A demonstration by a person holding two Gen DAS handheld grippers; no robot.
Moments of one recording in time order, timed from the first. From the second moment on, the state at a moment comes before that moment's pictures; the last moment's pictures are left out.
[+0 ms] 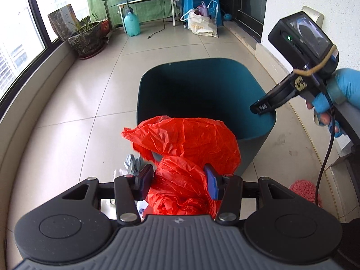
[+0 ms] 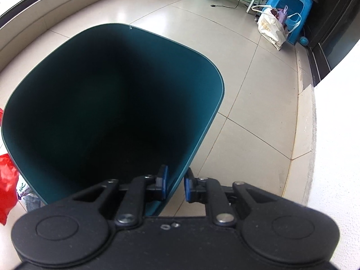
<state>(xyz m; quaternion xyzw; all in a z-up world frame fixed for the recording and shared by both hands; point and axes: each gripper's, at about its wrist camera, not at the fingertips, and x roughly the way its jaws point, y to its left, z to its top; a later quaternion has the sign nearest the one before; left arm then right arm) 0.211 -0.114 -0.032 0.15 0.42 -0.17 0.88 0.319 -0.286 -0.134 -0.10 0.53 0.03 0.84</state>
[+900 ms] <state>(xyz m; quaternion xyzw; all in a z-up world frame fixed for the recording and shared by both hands) 0.356 -0.167 -0.084 0.16 0.51 -0.20 0.82 0.300 -0.276 -0.136 -0.09 0.50 0.06 0.86</state>
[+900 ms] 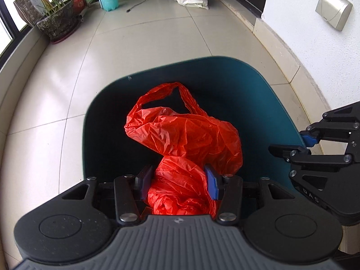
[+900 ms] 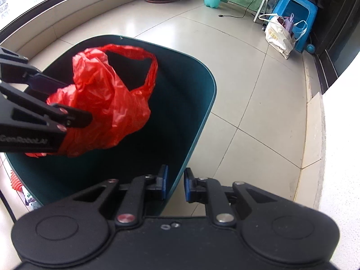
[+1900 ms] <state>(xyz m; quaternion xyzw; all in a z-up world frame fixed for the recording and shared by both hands) 0.325 -0.138 -0.054 0.14 0.47 -0.19 0.85 0.292 -0.266 -0.132 -0.10 0.50 0.06 0.86</state>
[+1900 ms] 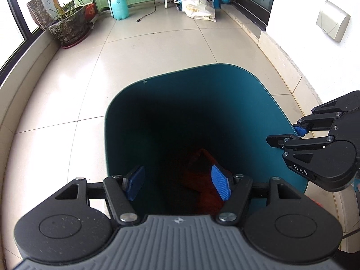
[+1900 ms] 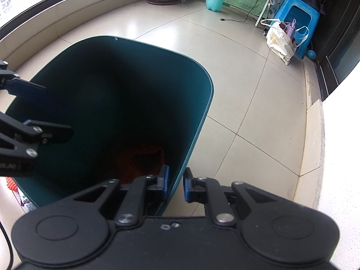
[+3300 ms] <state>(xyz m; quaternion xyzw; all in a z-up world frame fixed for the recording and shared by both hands) 0.307 0.008 -0.185 0.09 0.55 -0.11 0.82 0.310 -0.243 -0.135 -0.16 0.52 0.04 0.84</state>
